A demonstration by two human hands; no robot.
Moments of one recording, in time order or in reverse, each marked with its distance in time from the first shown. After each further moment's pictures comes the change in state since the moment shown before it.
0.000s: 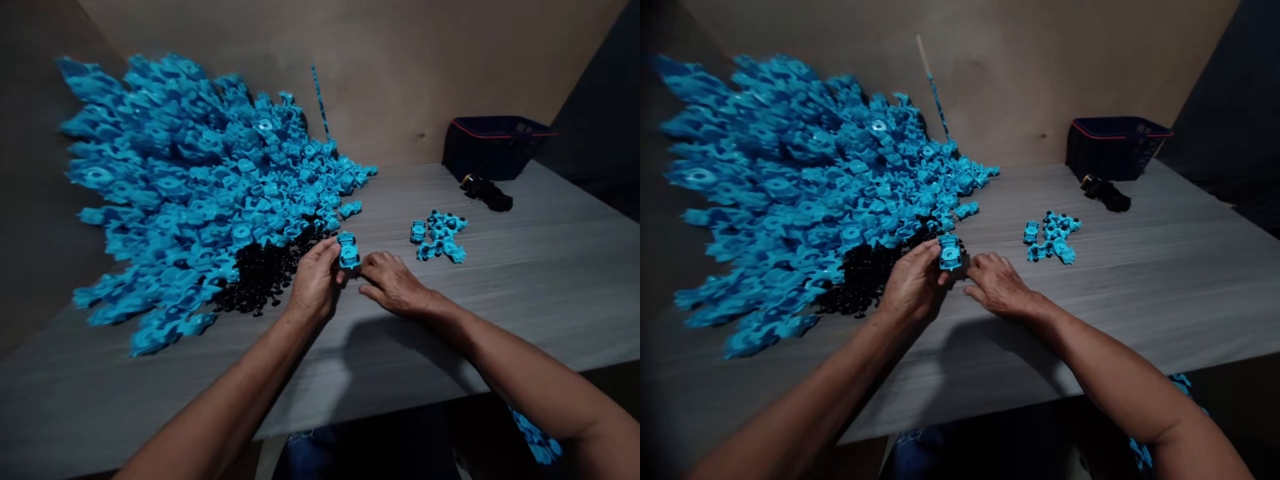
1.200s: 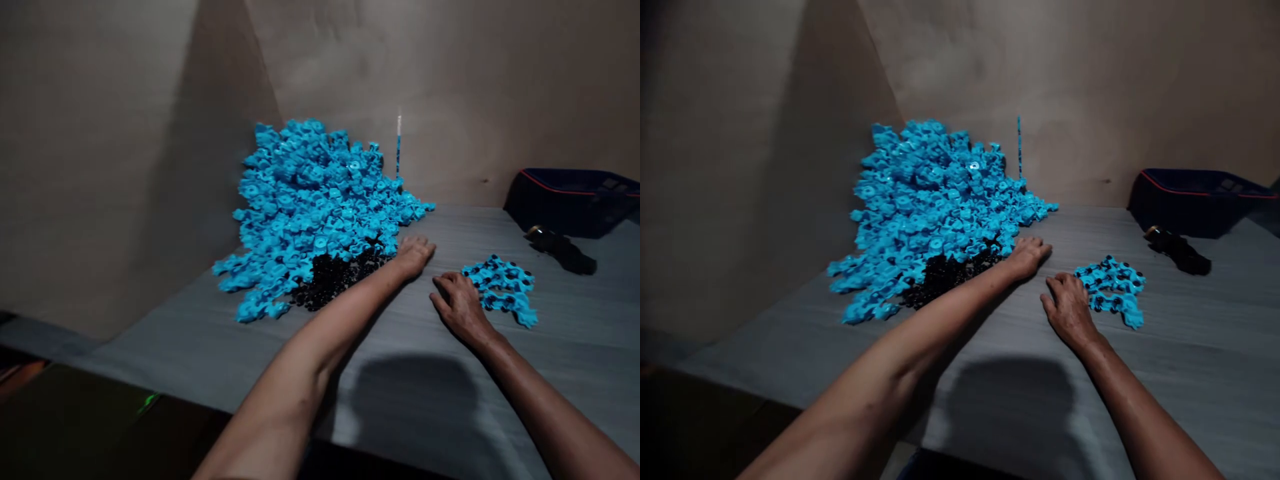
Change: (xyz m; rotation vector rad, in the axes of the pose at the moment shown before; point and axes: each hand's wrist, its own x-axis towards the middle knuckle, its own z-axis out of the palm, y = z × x) left_hand 0.117 -0.017 0.048 1.710 -0.485 0.460; right_hand -0.005 0.049 0.011 -0.185 0.296 0.266
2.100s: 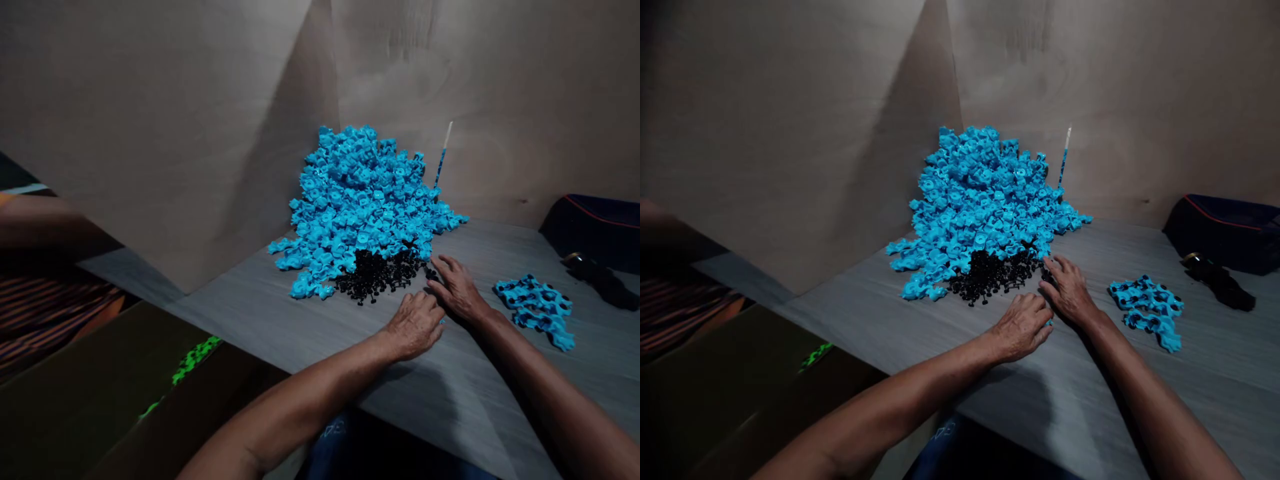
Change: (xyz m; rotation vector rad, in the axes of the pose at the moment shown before) left_hand -0.178 0.025 0.010 -0.028 0.113 0.069; right_hand 0.055 -0.036 0.029 0.093 -0.094 -0.312
